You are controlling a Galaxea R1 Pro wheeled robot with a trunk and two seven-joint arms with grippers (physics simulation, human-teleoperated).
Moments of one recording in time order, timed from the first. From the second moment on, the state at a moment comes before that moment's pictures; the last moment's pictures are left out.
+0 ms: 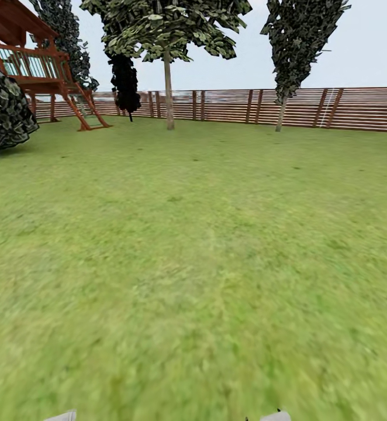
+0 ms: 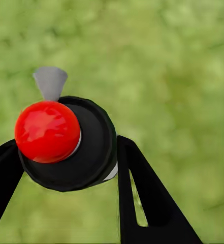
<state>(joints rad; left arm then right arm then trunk) -0.31 0.20 0.21 -0.12 0.09 -0.40 -0.10 -0.33 0.09 -0.08 -0.03 0.55 -0.59 -0.45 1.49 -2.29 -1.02</state>
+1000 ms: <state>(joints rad) -0.31 0.20 0.21 -0.12 0.09 -0.40 -0.10 -0.33 0.09 -0.08 -0.03 0.55 -0.59 -0.45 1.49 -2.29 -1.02</state>
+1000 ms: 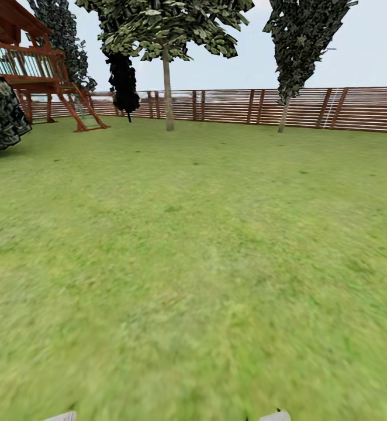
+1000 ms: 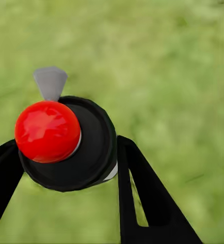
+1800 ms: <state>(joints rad) -0.31 0.20 0.21 -0.12 0.09 -0.40 -0.10 -0.33 0.07 -0.08 -0.03 0.55 -0.59 -0.46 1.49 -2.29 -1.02</state>
